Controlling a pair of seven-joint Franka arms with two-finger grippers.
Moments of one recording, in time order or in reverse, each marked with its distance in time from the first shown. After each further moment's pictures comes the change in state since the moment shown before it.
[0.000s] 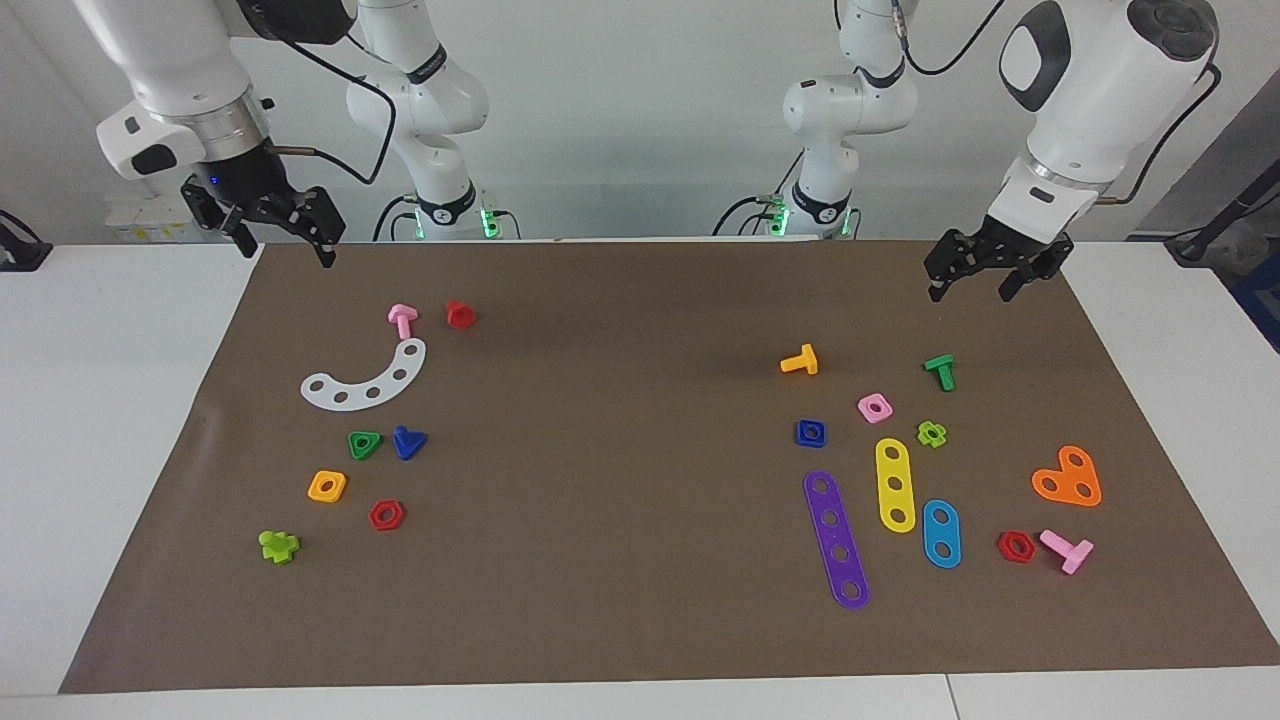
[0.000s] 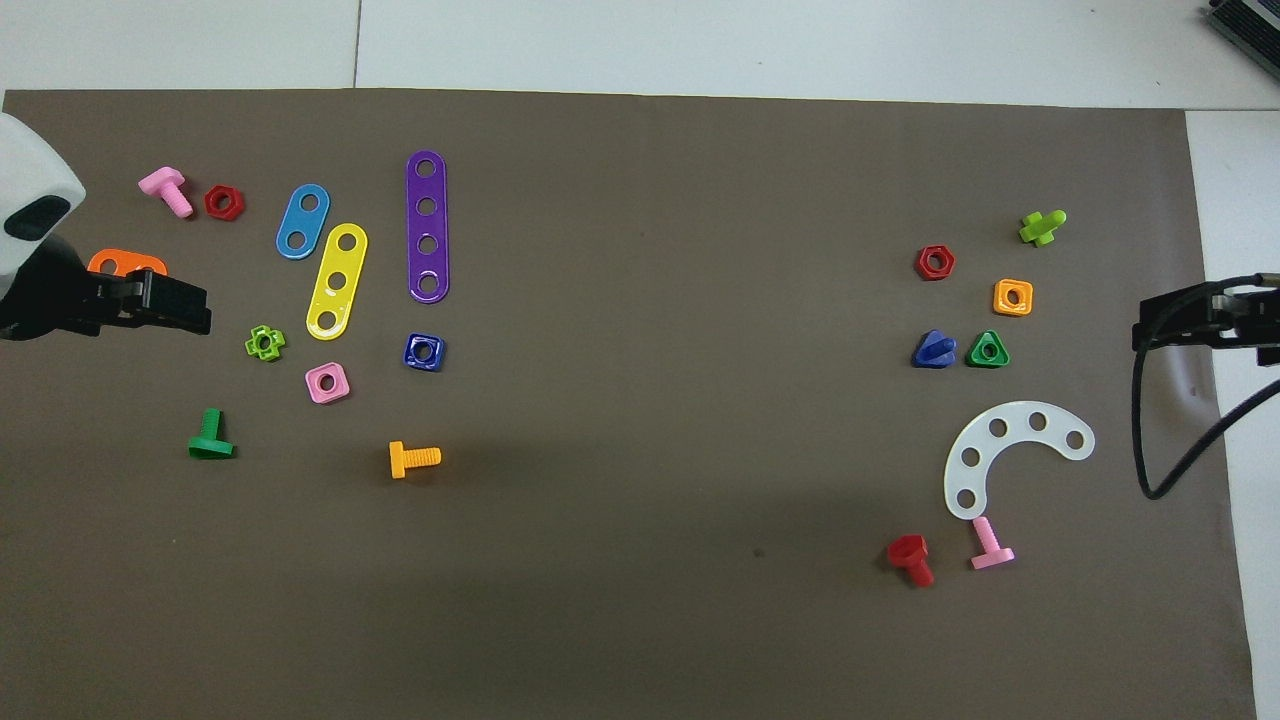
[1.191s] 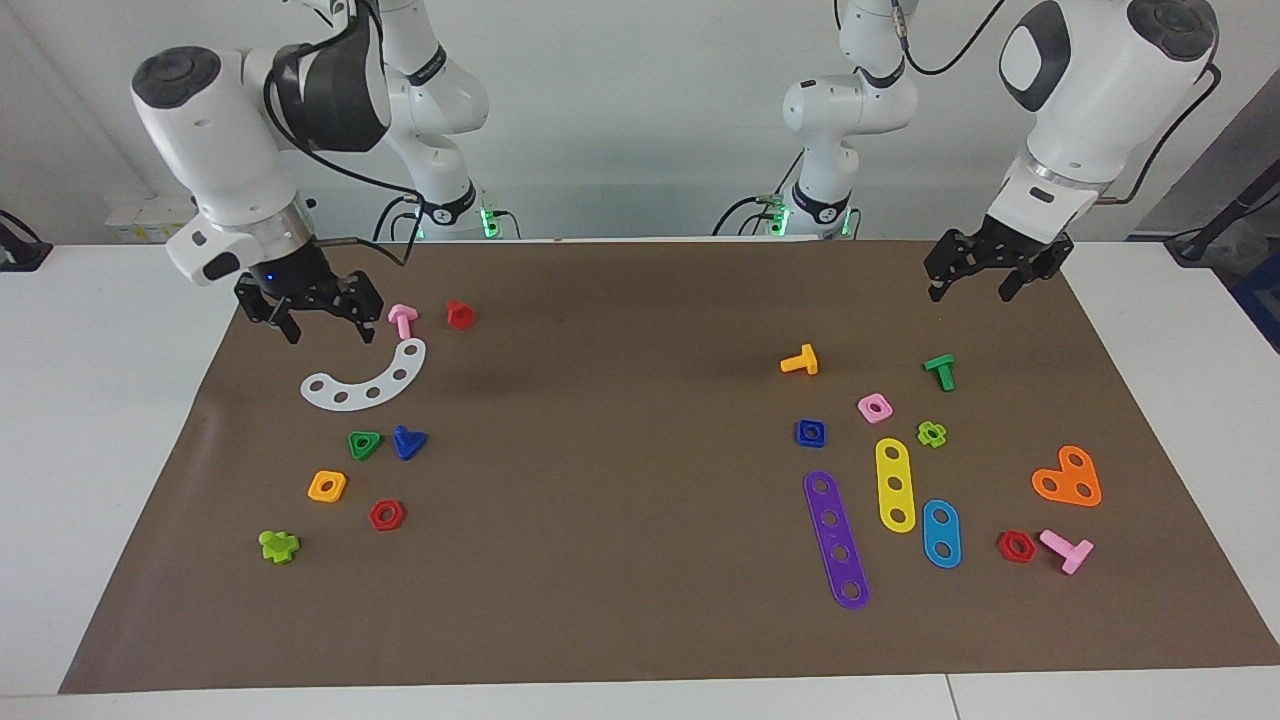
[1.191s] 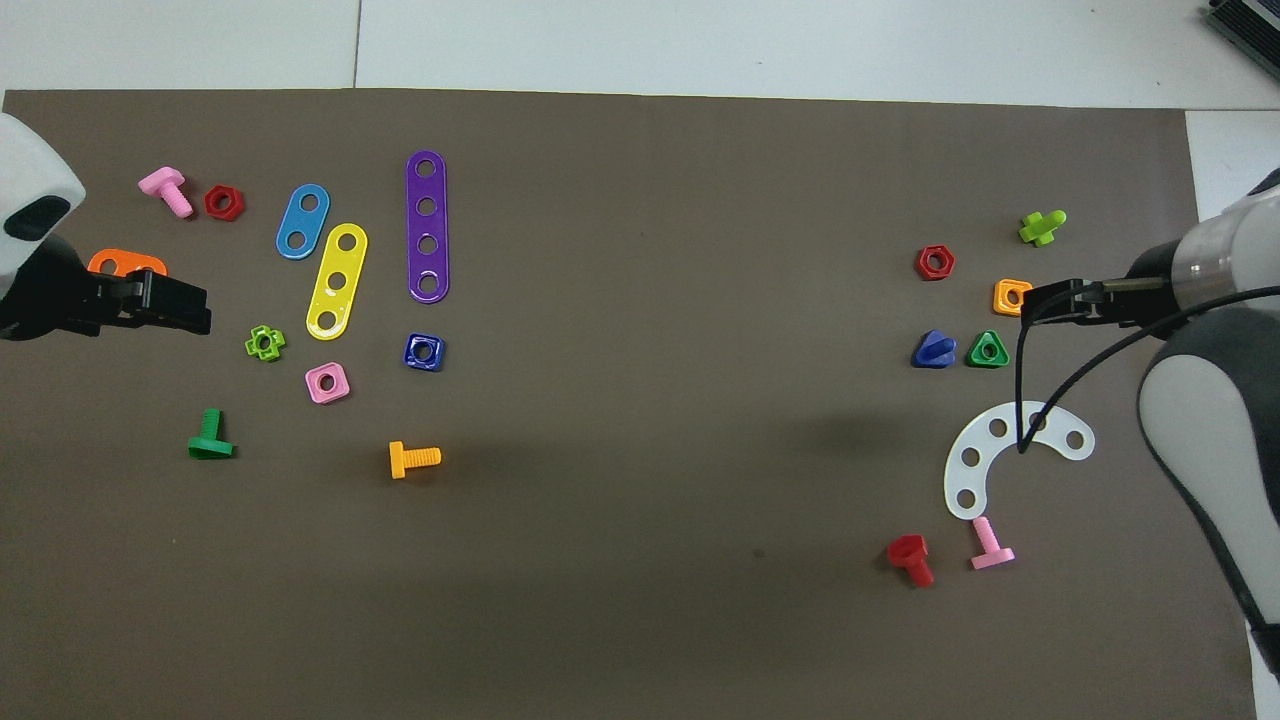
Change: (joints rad) left arm 0.000 0.000 0.000 0.000 0.000 0.000 0.000; right arm 0.005 0.061 0.005 -0.274 0.065 0.424 -0.128
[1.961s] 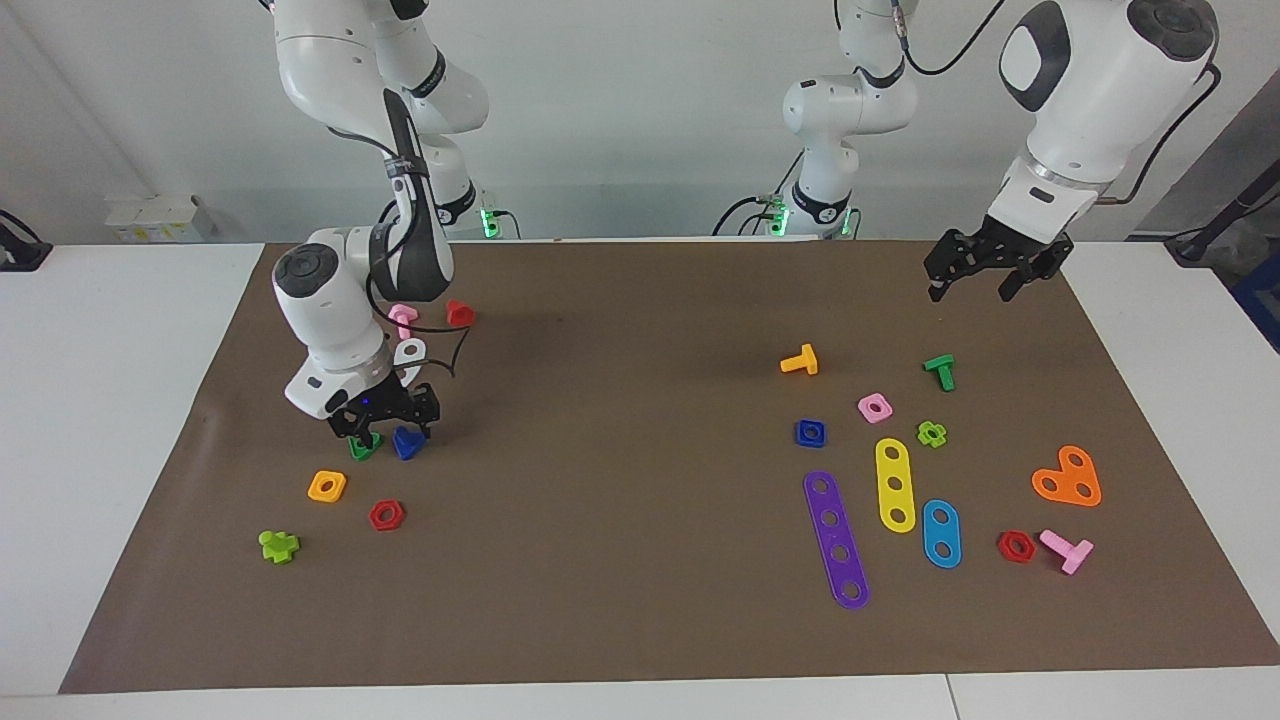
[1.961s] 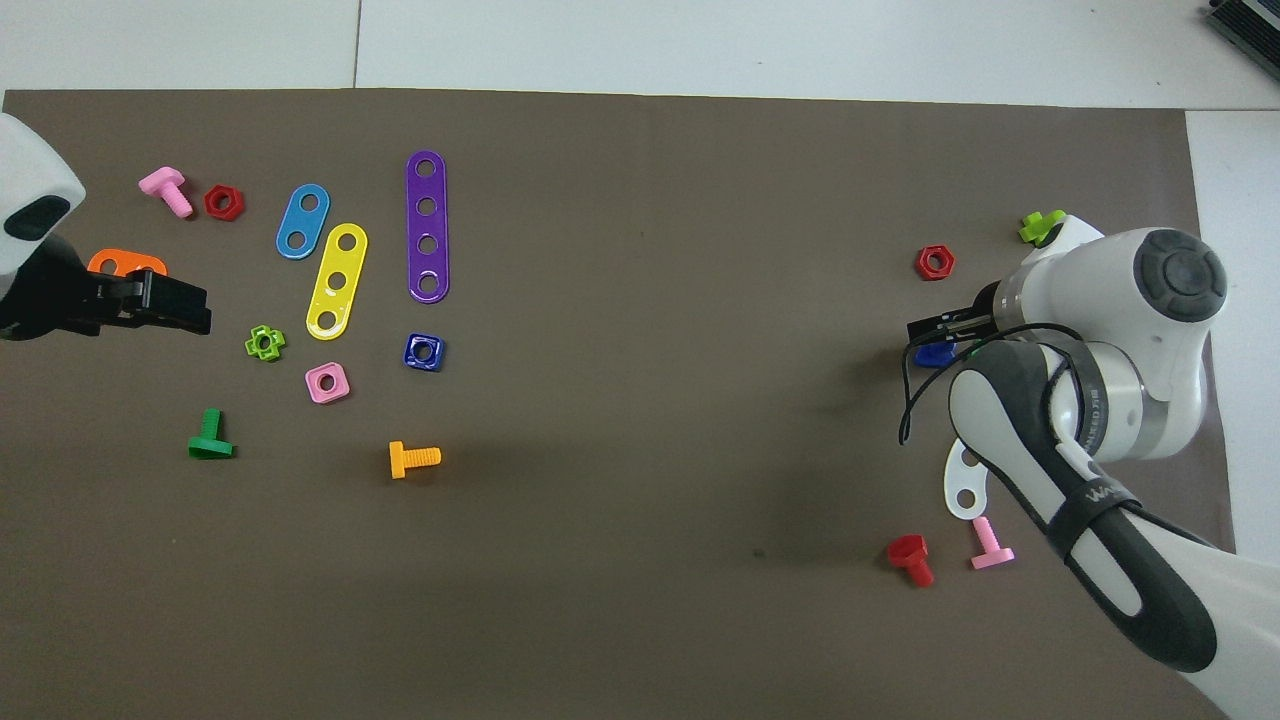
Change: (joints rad) left arm 0.000 0.000 0.000 0.000 0.000 0.000 0.000; right arm 0.032 0.214 0.001 -0.253 0.002 0.486 -0.163
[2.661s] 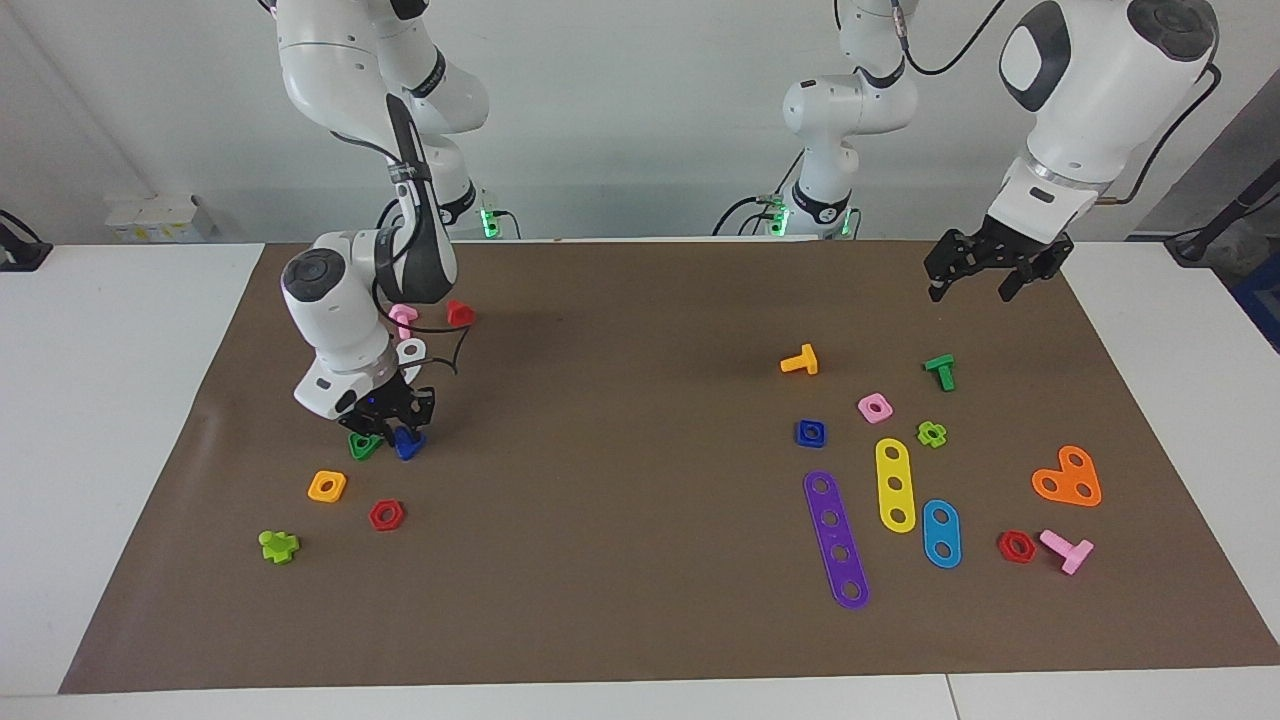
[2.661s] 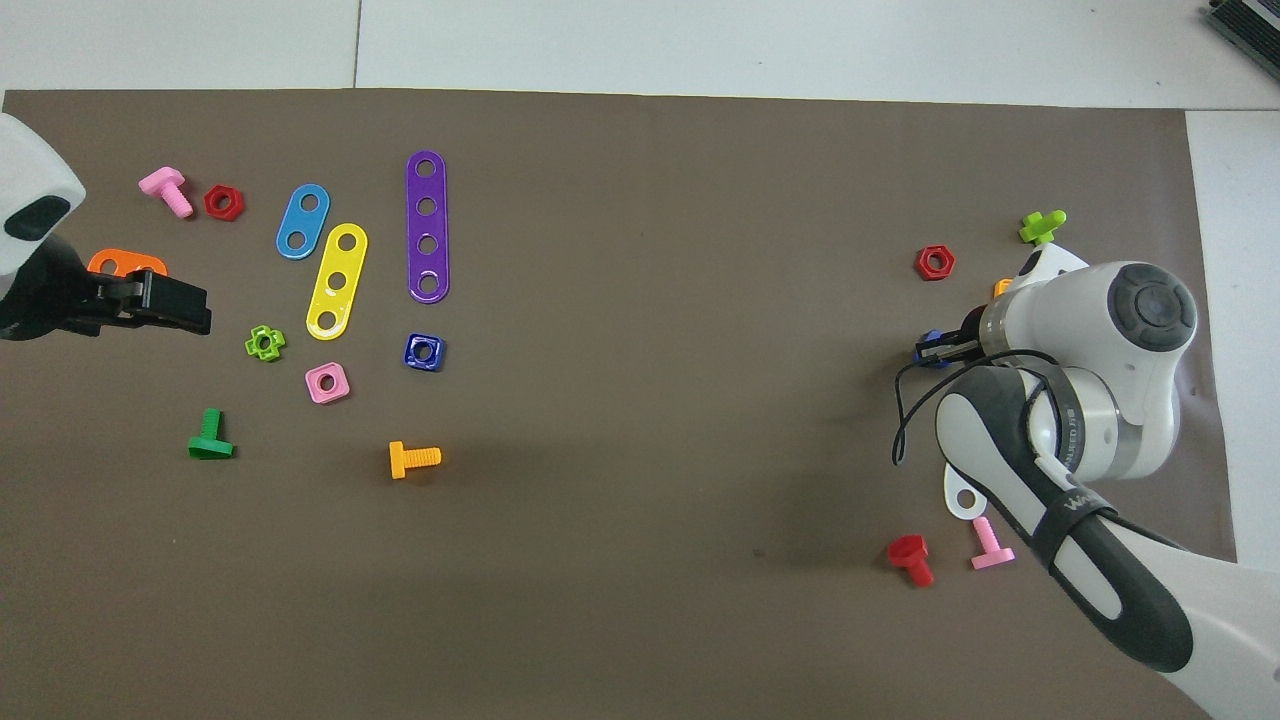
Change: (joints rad) left arm 0.000 0.000 0.000 0.000 0.000 0.000 0.000; right arm 0.000 0.000 0.000 -0.025 0.000 0.011 -0.037
